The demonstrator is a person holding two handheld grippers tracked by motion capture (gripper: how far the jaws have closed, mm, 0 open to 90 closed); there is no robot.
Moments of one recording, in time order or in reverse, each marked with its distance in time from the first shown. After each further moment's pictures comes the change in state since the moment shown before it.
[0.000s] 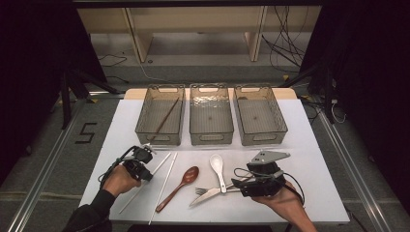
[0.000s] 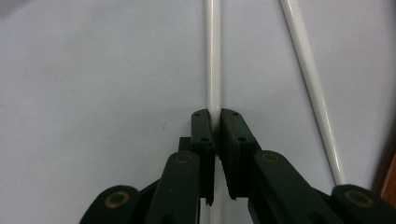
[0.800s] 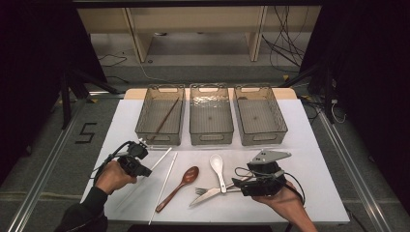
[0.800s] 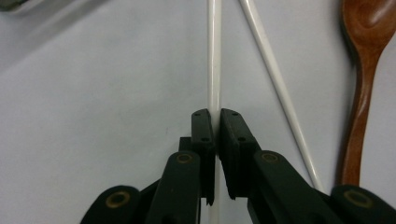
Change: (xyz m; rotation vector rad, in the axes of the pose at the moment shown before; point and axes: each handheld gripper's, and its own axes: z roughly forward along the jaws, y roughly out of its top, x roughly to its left) left arm 0.008 -0.001 -0.027 -0.080 -0.063 0.030; right arm -0.001 0.000 -0.001 -0.006 0.000 0.007
